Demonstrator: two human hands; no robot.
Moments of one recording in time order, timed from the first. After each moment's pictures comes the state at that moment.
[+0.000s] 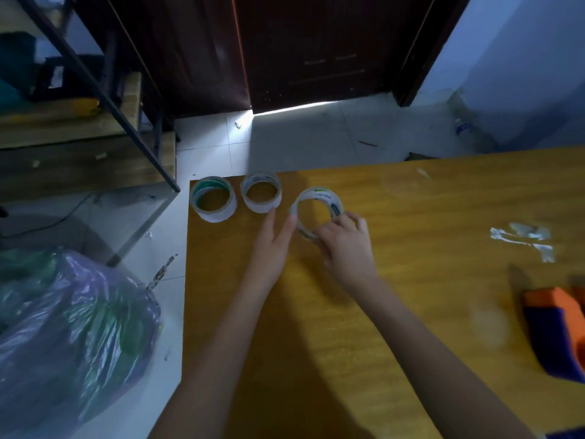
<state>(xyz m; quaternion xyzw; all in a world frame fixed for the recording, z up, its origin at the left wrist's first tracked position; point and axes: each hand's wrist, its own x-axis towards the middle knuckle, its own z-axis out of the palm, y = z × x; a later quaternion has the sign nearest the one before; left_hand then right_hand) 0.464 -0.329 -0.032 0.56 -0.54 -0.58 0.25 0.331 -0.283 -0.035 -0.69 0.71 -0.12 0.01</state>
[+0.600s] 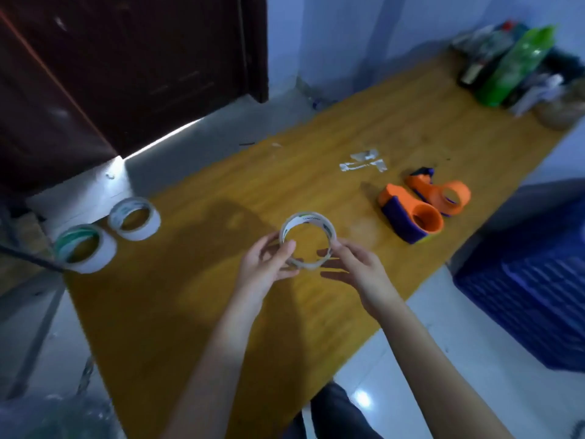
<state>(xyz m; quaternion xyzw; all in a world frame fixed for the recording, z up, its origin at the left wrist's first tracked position) 0.384 -0.199 -0.003 0.40 -0.46 -0.78 0.14 0.285 -0.069 0.016 -0.06 0.70 -0.60 0.39</state>
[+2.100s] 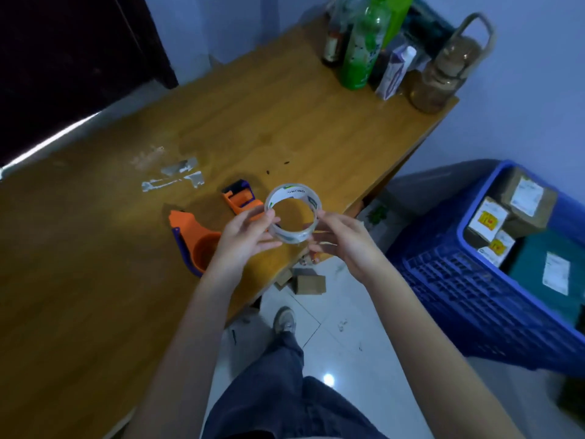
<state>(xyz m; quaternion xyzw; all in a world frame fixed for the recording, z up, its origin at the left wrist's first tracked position) 0.007 0.032 -0.011 0.38 -0.49 -0.78 0.08 -0.099 0.177 -0.007 0.00 0.66 -0.62 0.42</state>
